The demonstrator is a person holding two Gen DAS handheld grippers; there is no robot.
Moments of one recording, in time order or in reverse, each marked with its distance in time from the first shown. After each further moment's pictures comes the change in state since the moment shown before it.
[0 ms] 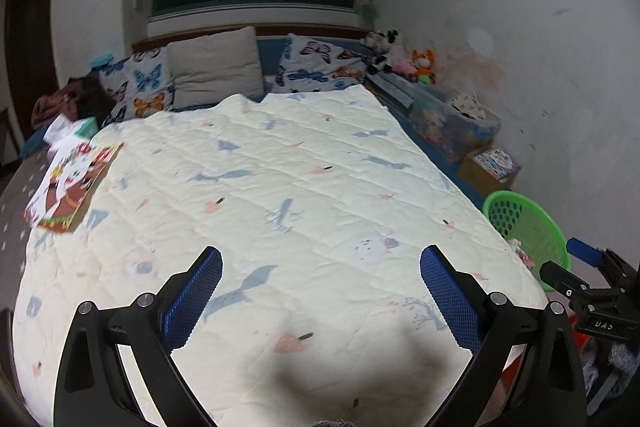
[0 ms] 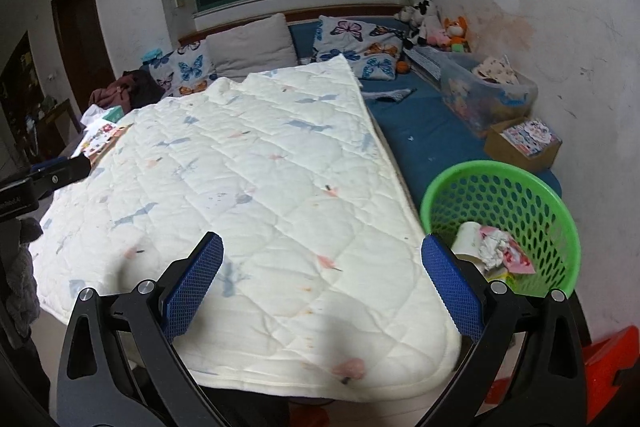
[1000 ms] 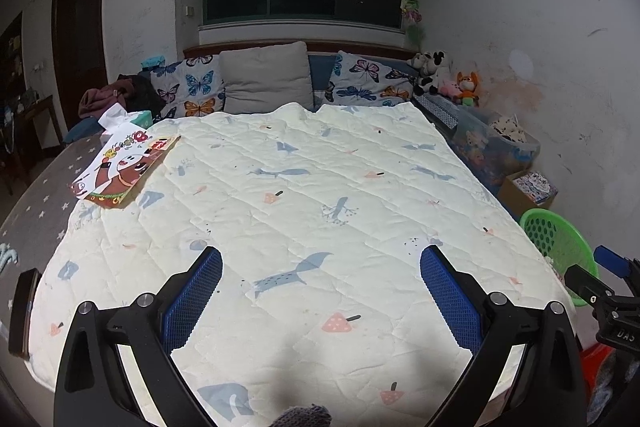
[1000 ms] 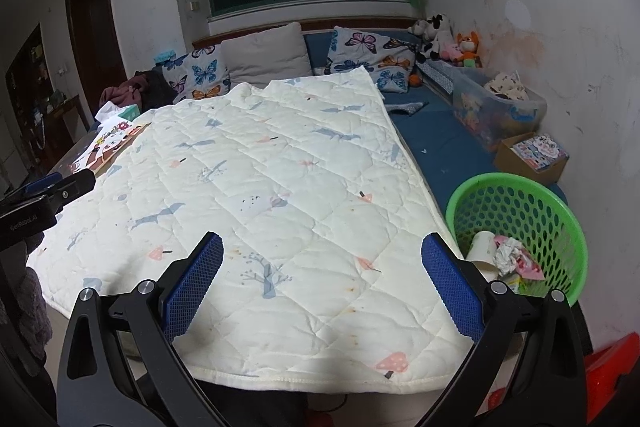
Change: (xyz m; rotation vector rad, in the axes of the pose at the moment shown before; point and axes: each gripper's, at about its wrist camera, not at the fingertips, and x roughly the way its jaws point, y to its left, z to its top) left arm -0.029 0.014 -0.028 -0.067 -0.075 0.156; right arm -0.010 0.031 -0.006 -0.041 -0.040 0.005
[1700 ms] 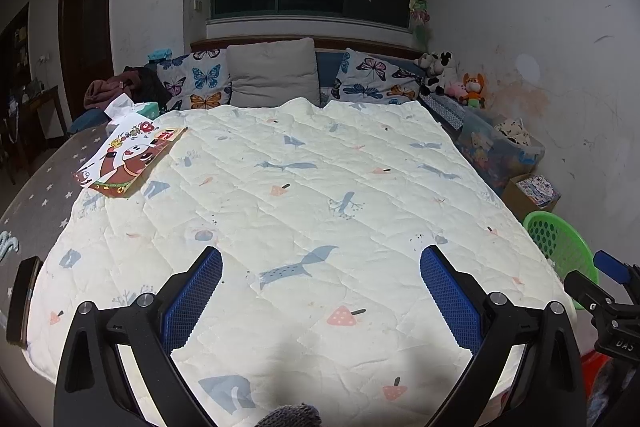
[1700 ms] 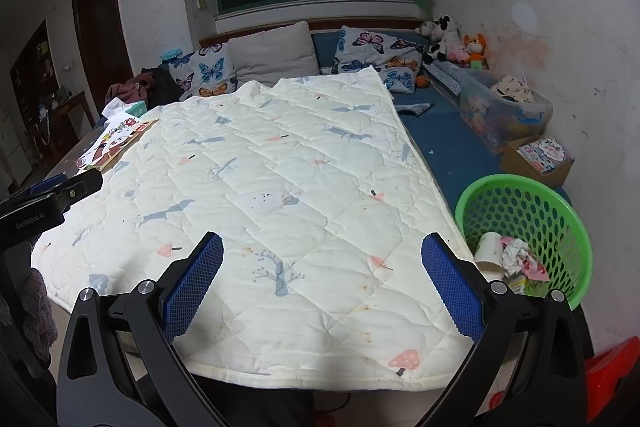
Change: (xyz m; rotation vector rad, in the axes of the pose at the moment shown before) left arm -0.001 0.005 -0.005 -0.023 0.012 0.012; right arm -0.001 0.007 -0.002 -0.014 0.007 0.018
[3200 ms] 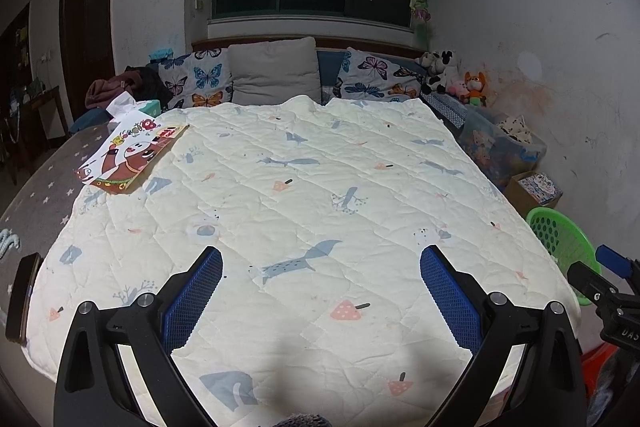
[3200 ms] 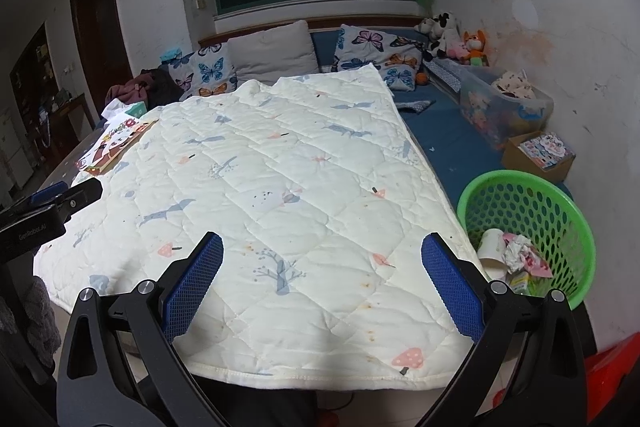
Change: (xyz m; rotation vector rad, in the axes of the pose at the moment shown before) left arm -0.002 -0.001 -0.008 0.008 -0.007 0.008; right arm 0.002 0.000 -0.002 0.012 0.000 -0.001
